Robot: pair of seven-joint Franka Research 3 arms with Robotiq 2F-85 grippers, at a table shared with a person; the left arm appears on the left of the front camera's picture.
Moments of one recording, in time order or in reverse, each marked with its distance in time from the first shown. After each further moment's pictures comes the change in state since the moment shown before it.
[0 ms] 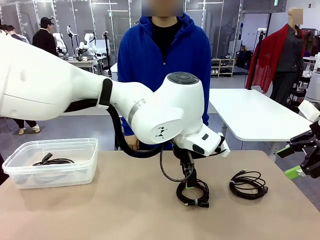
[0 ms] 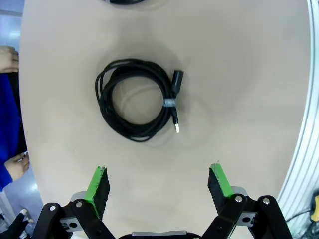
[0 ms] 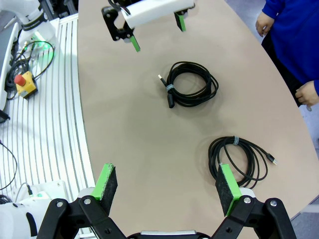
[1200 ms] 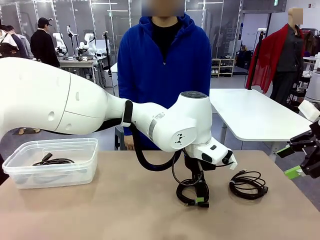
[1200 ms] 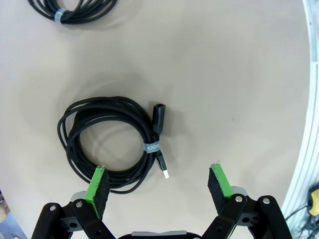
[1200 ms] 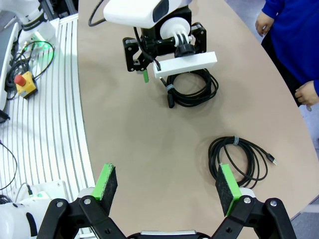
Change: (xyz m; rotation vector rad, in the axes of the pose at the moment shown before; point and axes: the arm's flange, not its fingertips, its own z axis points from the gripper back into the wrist) left arm 0.028 0.015 -0.071 -0.184 -0.006 -0.077; right arm 0.000 0.000 0.000 0.000 0.000 0.000
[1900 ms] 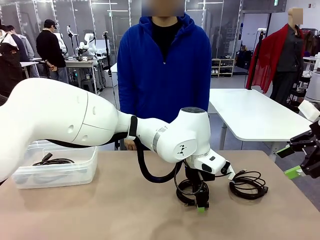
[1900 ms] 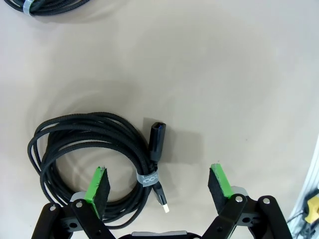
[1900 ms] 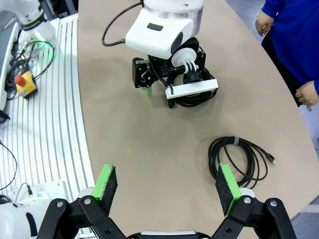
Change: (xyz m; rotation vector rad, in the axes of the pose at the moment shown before) left arm 0.000 0.013 -0.053 -0.086 -0.001 0.035; right arm 0.000 0.000 0.000 0.000 0.000 0.000
